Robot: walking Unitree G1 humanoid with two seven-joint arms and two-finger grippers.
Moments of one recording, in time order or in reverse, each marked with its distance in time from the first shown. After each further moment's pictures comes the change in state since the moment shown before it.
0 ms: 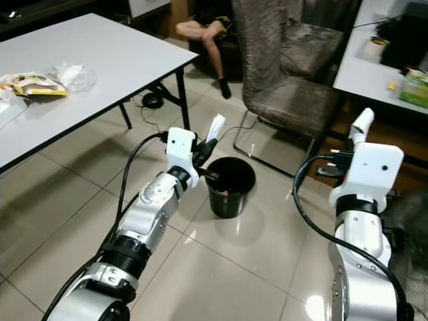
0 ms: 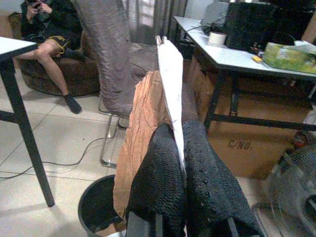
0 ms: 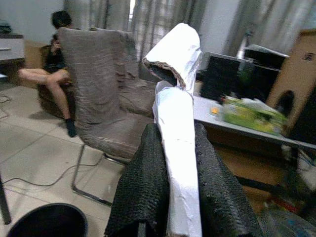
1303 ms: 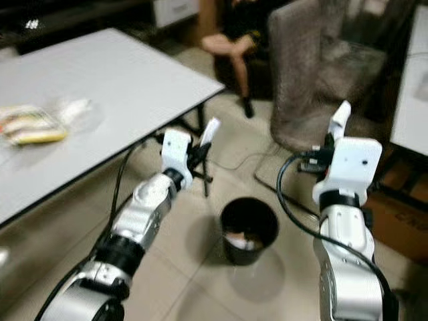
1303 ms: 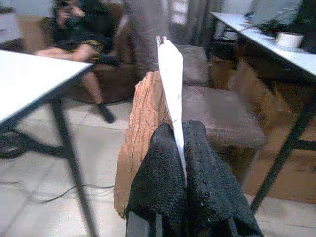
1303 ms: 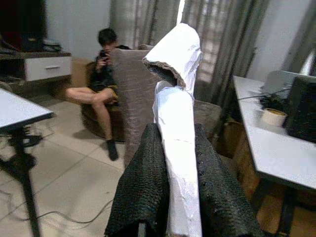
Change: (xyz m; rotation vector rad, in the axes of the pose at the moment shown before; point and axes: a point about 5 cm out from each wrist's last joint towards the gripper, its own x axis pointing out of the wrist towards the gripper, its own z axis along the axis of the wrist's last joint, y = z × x) left arm -0.002 0.006 -0.006 0.040 0.033 -0.010; right arm 0.002 0.018 0.004 0.033 -0.025 0.065
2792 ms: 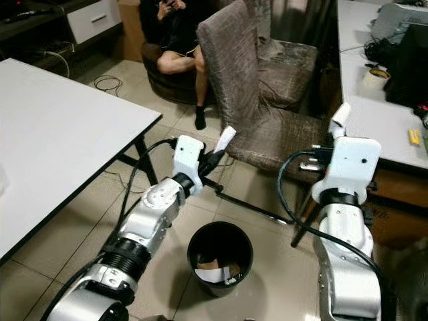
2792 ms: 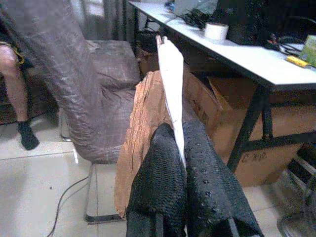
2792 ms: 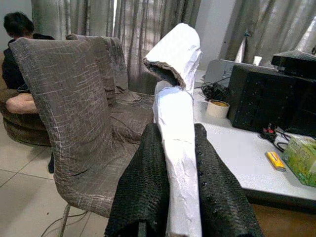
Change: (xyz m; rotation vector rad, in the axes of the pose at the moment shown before) left arm 0.000 -0.012 -0.007 -0.010 0.034 -0.090; right arm 0.003 0.003 -0.002 0.006 0.015 -0.002
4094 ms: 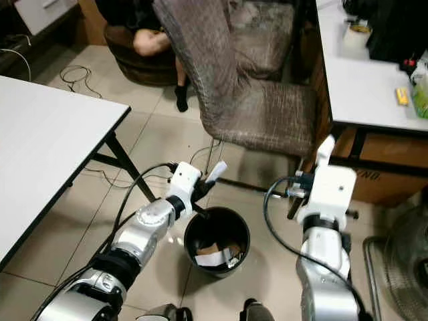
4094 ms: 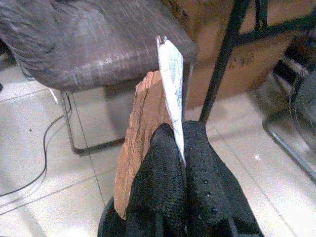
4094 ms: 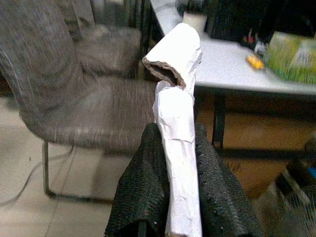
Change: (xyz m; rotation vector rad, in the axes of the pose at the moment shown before) left arm -0.022 0.010 -0.059 0.093 0.242 -0.043; right arm -0.031 0.017 -0.045 -0.001 0.161 -0.033
